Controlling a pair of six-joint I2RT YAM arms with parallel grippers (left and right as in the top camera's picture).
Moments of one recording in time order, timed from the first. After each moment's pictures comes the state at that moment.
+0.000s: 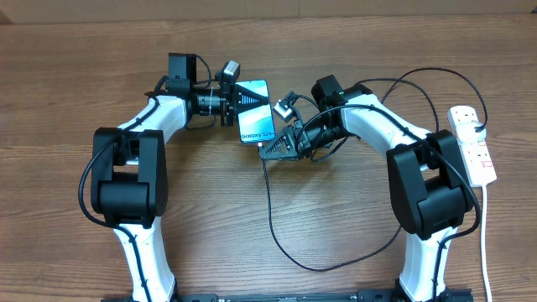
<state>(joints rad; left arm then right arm) -0.09 2.17 1.41 -0.17 1.45 -0.78 0.36 2.10 1.45 -0.95 -1.41 -0.19</state>
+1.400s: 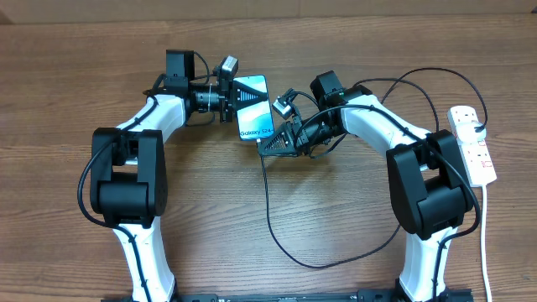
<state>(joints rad) -0.09 2.17 1.42 -0.12 1.44 -0.78 0.36 2.10 1.45 -0.82 -1.41 -0.03</state>
